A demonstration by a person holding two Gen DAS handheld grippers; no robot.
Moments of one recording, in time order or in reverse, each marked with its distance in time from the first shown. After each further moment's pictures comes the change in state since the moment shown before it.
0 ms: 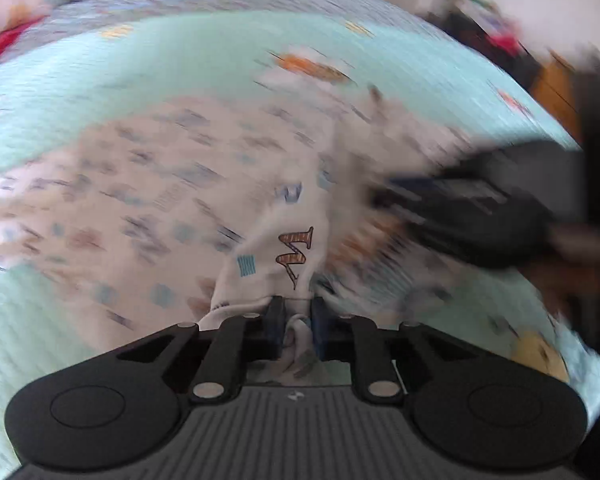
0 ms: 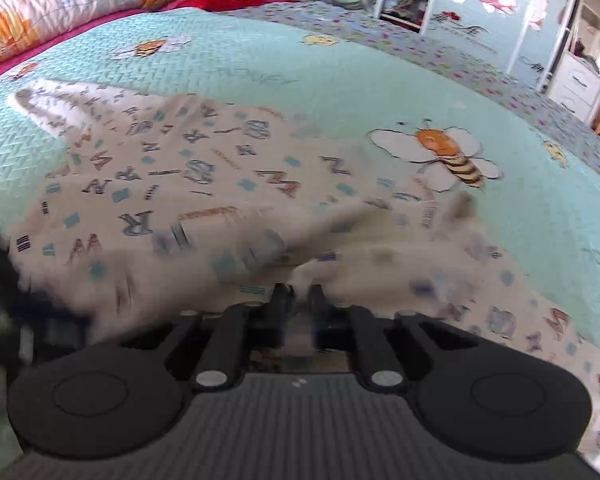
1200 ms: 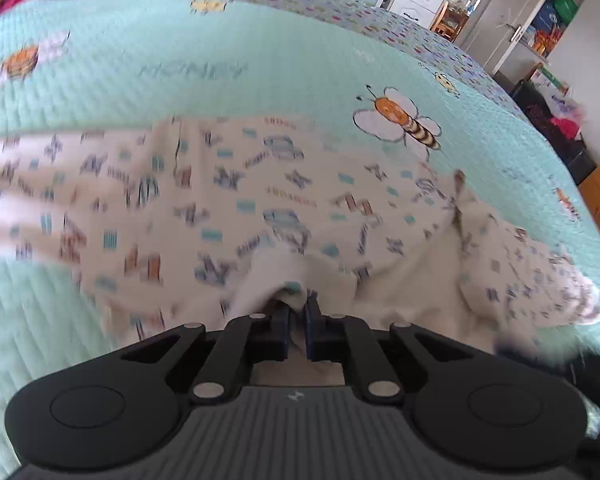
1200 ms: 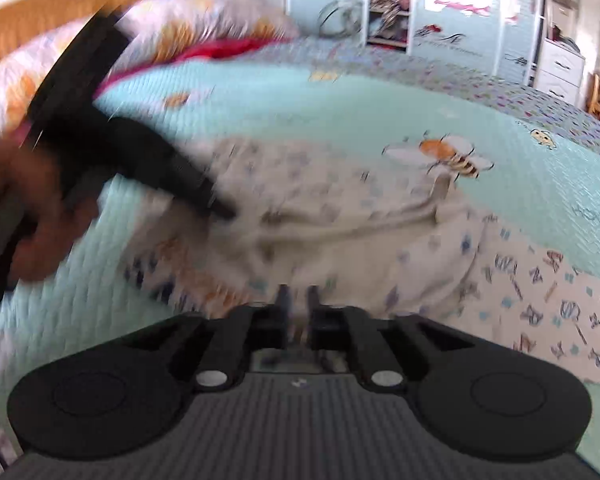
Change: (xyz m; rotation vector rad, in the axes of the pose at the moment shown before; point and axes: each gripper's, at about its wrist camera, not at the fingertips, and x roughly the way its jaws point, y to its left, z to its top) left arm 0.012 0.045 0.021 -0.276 0.029 -0.034; right arm -0.061 0.032 -0.027 0.173 -0.121 0.094
